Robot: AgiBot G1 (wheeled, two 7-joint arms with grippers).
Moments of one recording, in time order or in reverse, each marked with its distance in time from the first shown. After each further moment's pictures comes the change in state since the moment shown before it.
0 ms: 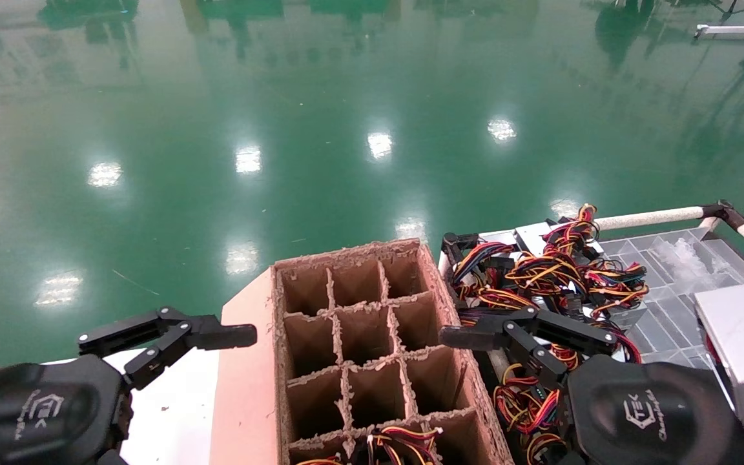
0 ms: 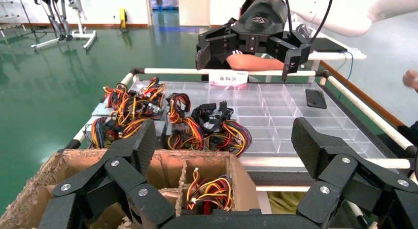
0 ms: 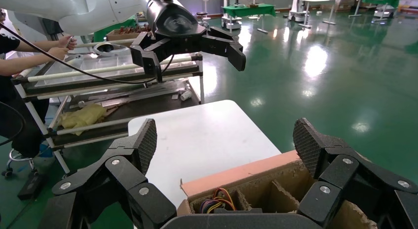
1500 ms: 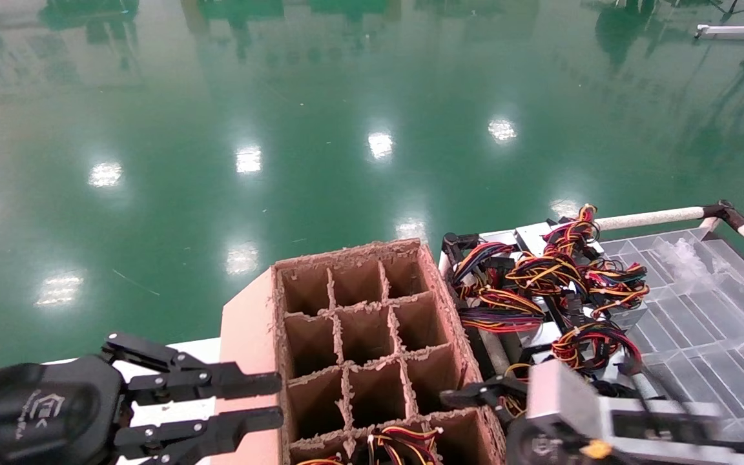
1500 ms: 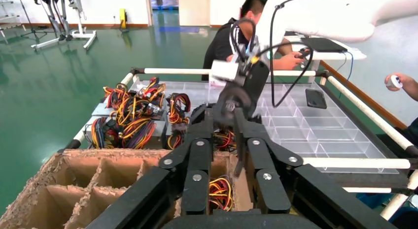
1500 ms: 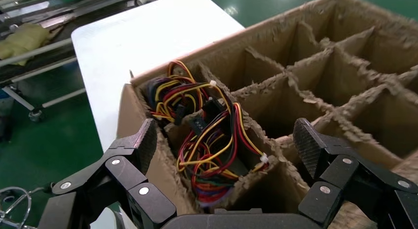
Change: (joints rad) left arm 0.000 0.000 0.001 0.001 0.000 0.000 0.000; right arm -0.036 -0.039 -0.147 0.063 -0.387 0.231 0.107
